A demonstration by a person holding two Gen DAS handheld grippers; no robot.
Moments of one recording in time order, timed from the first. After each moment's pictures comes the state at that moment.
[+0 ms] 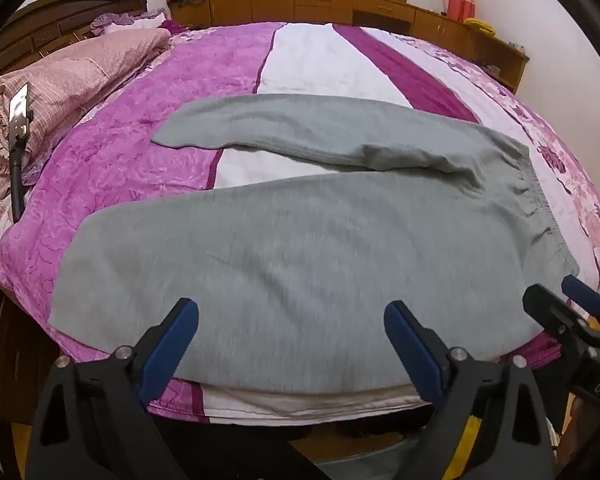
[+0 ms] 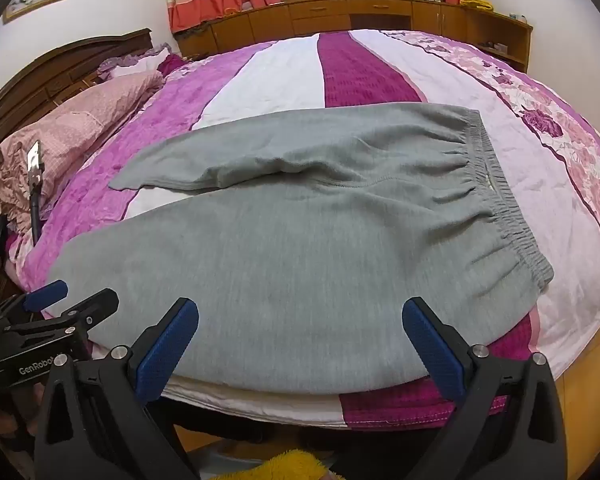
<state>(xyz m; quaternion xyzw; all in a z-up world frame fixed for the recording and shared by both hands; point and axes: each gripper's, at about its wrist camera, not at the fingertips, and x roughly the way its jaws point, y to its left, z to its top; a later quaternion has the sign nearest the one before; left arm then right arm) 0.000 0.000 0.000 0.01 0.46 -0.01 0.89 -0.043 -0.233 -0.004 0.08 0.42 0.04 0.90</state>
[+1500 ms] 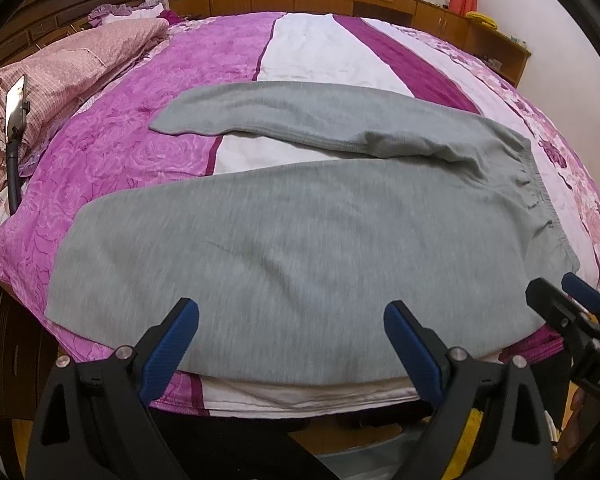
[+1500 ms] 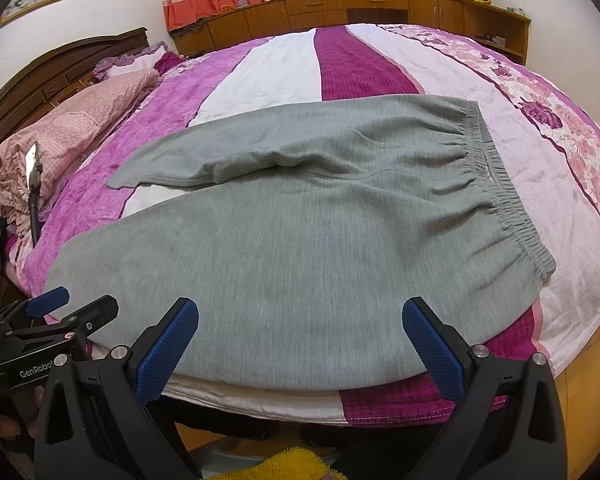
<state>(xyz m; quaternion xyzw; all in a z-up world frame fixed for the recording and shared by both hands) -0.001 0.004 -0.007 0.00 0.48 -0.01 0.88 -0.042 -0.233 -0.009 0.08 0.43 0.04 0.90</state>
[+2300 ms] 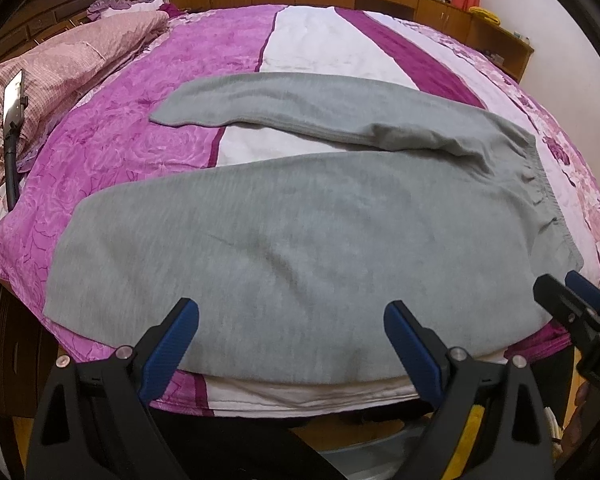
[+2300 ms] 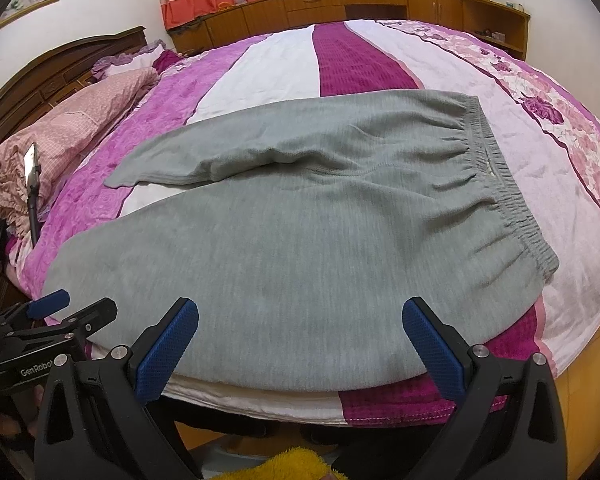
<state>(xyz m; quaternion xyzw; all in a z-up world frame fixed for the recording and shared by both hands) 0.006 0.008 -0.012 0.00 0.49 -0.01 0.87 -0.040 -0.232 -0.014 0.09 0.44 0.04 0.89</state>
